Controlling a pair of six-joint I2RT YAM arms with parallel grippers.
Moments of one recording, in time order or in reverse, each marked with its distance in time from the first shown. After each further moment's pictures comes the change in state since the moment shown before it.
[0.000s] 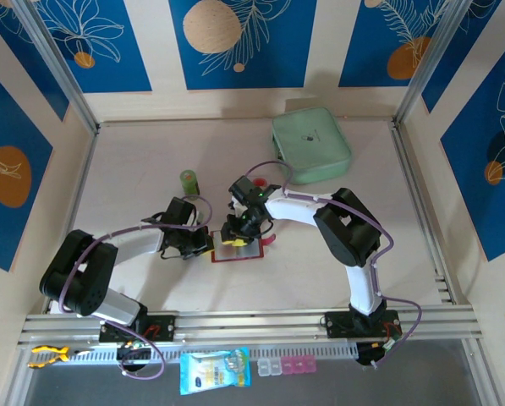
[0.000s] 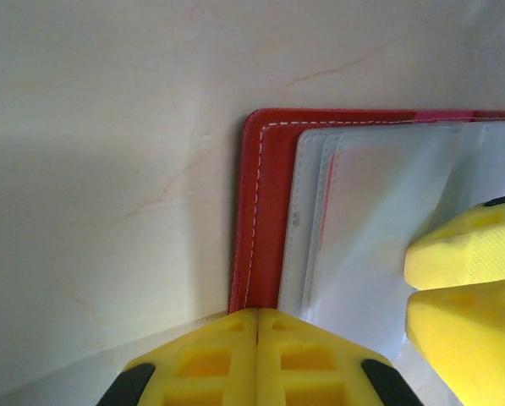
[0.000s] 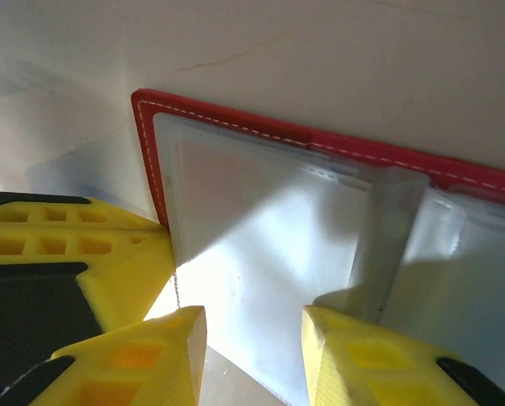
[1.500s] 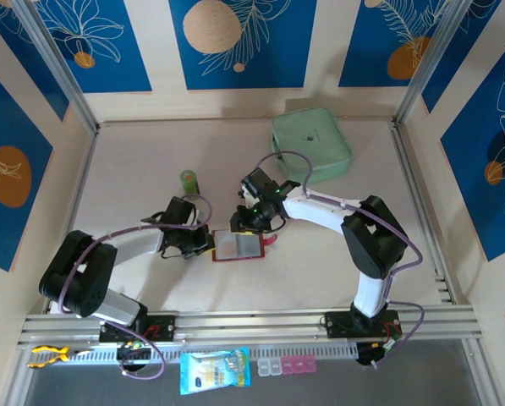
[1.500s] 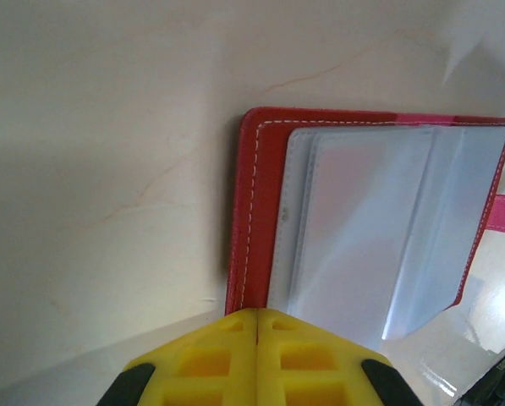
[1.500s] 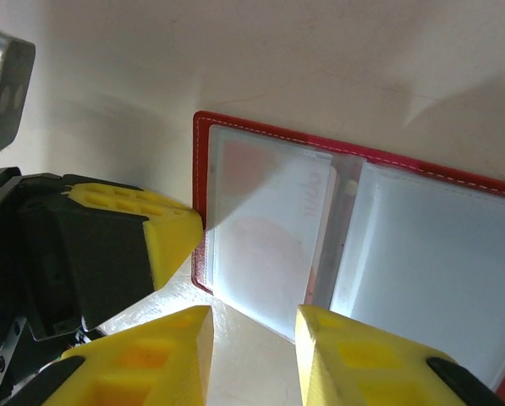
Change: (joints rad) left arm 0.000 -0.004 0.000 0.021 0.018 -0.027; right arm -0.040 -0.187 -0.087 0.018 0.073 -0.039
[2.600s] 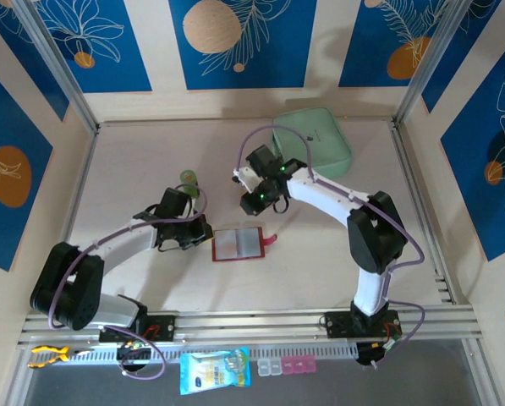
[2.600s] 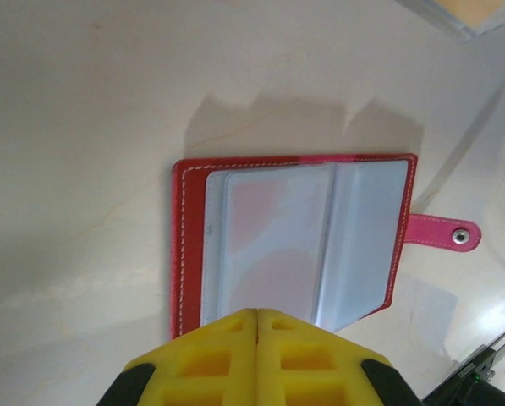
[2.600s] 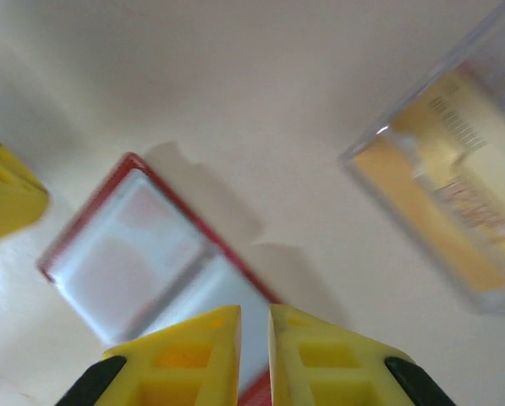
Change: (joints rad) left arm 0.031 -0.097 0.063 -0.090 -0.017 -0.006; right arm -0.062 0.010 0.182 -0.173 0.181 -0.668
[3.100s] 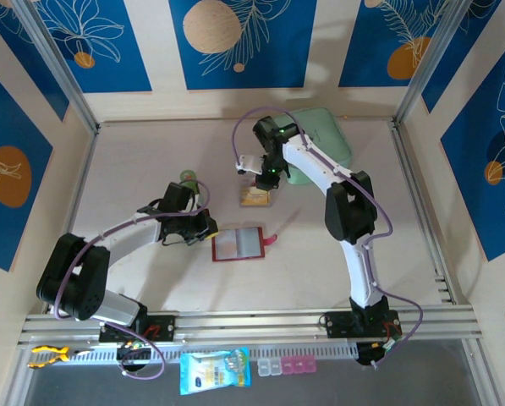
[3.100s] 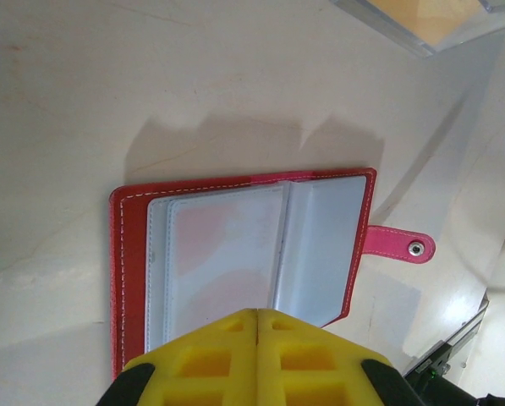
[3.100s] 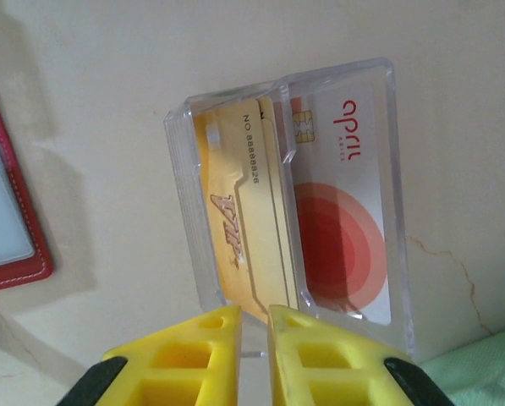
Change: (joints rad) left arm 0.000 0.069 0.066 0.025 0.060 -0.053; right arm -0.172 0.355 0.562 -0.420 0.077 -0.883
